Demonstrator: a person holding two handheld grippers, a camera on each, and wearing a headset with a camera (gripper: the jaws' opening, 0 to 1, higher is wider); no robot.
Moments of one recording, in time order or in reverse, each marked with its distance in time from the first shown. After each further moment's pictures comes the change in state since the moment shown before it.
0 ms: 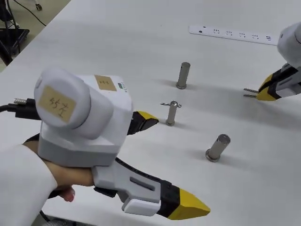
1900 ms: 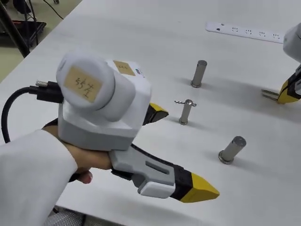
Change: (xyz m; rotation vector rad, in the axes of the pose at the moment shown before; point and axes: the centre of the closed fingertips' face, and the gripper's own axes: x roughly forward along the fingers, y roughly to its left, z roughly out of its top) left arm -0.001 0.013 0.003 -0.026 0.013 0.053; right arm 0.002 0.013 -0.009 -0.119 0.218 0.138
